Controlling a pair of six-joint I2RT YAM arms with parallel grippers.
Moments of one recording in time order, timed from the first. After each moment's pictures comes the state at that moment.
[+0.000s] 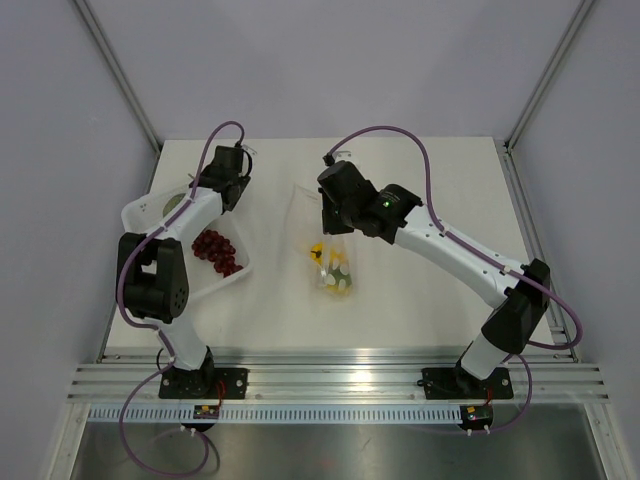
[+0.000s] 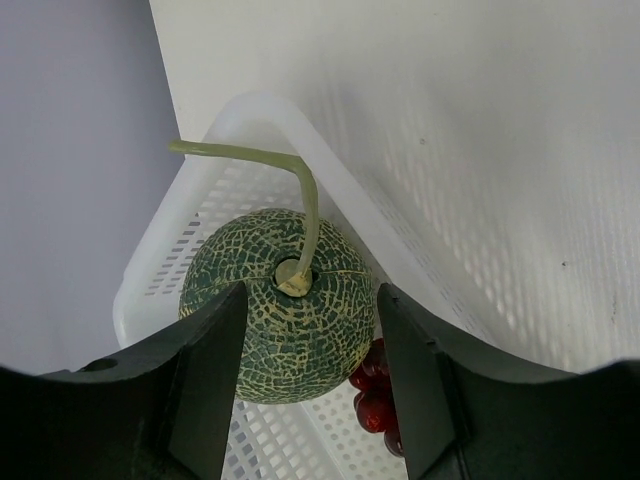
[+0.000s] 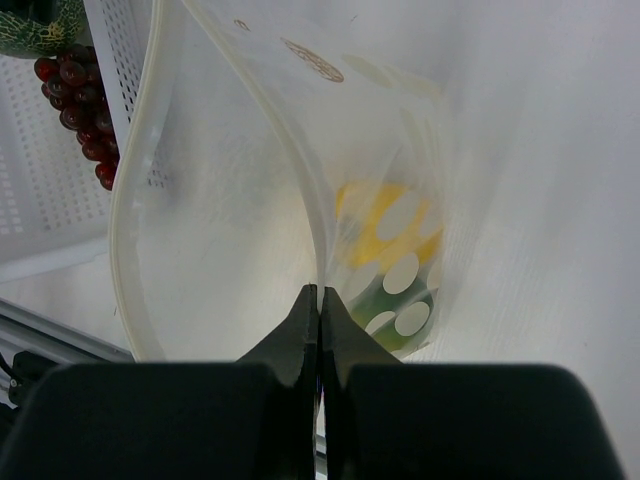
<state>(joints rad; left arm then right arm) -0.20 1.75 1.33 -0.38 -0.46 0.44 0.87 1.65 1.66 -0.79 0.25 0.58</state>
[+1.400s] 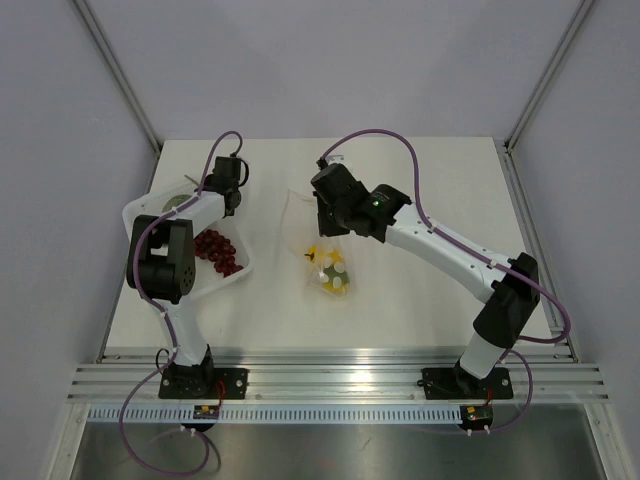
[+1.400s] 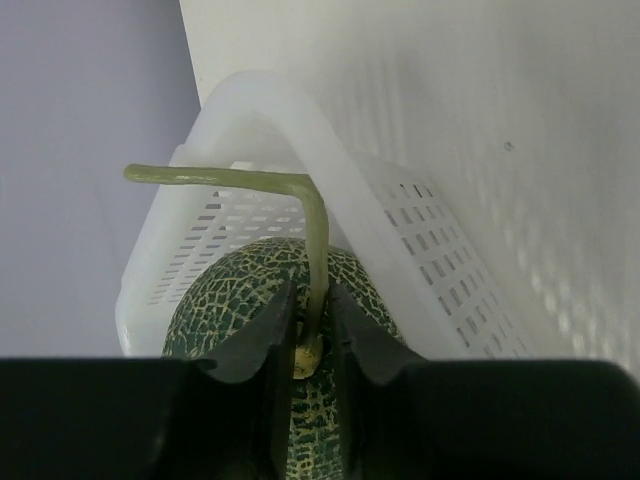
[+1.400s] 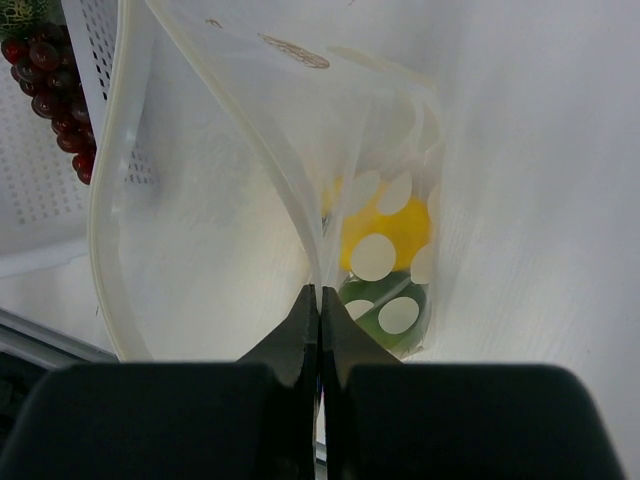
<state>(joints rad) -0.14 1.90 1.28 -0.18 -0.58 0.55 0.87 1.70 1.67 -0.78 0.24 0.57</state>
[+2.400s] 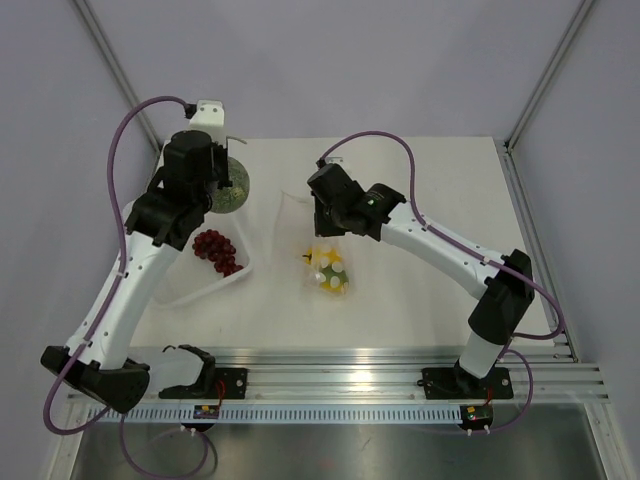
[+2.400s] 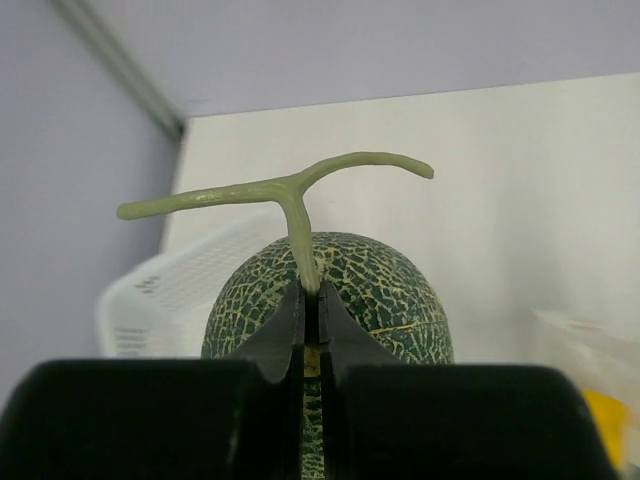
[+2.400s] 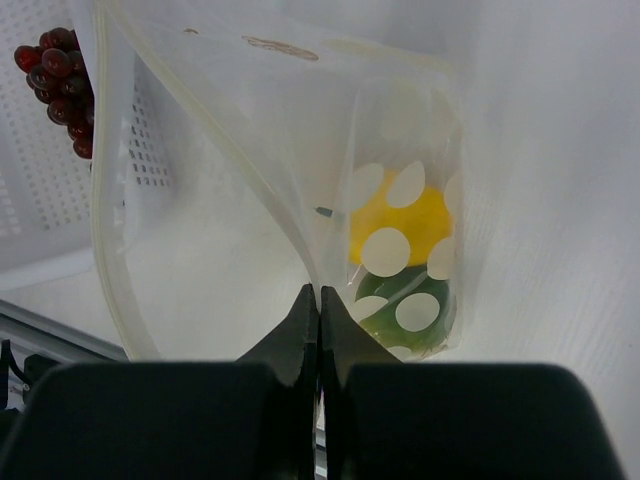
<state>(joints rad) -0.42 1.25 1.52 -0.59 -0.53 0.05 0.87 1.74 1.69 -0.78 0.22 0.63</state>
